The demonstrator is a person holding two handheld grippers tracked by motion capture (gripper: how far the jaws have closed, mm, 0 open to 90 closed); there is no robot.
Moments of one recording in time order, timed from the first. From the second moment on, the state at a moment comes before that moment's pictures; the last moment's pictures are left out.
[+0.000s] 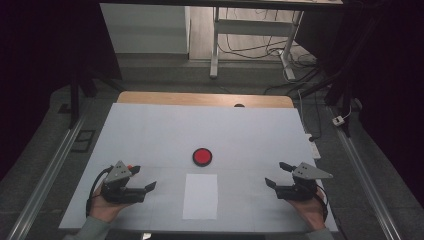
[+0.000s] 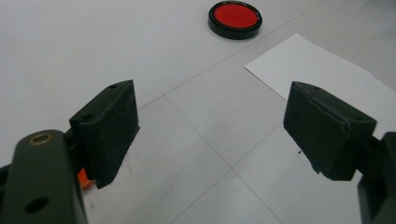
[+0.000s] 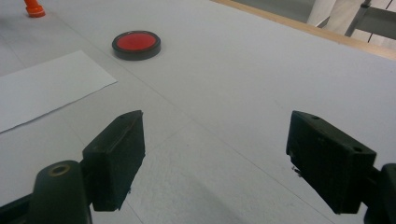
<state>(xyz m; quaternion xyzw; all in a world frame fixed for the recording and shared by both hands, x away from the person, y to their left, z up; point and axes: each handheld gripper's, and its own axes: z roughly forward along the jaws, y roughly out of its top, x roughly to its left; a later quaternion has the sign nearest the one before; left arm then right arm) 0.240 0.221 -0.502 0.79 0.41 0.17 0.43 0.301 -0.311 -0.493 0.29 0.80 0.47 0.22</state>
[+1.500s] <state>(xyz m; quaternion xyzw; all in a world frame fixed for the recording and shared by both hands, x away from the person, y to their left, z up) 0.257 0.208 -0.481 0.80 0.42 0.18 0.38 0.302 -0.302 -0.504 0.29 0.81 0.48 0.20</state>
